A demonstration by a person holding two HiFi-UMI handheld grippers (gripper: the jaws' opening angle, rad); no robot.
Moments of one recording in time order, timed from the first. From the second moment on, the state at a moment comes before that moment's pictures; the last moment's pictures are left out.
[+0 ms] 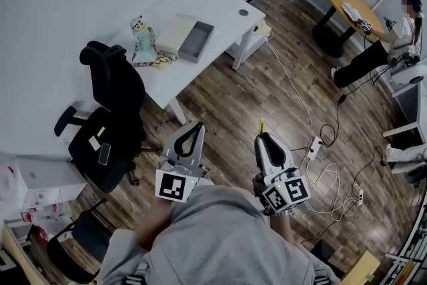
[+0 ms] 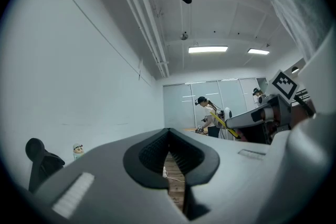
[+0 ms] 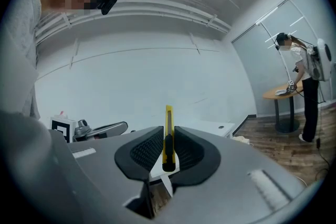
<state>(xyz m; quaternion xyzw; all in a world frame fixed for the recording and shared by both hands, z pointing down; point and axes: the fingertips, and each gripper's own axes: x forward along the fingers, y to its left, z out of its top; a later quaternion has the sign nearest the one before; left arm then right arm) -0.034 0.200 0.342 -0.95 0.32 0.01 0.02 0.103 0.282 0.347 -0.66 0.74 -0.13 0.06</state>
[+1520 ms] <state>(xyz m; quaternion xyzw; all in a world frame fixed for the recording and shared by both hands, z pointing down) -0.062 0.060 0.366 -0.90 0.44 -0.03 0.01 0.095 0.091 0.369 -0.56 0.81 -0.16 0.03</state>
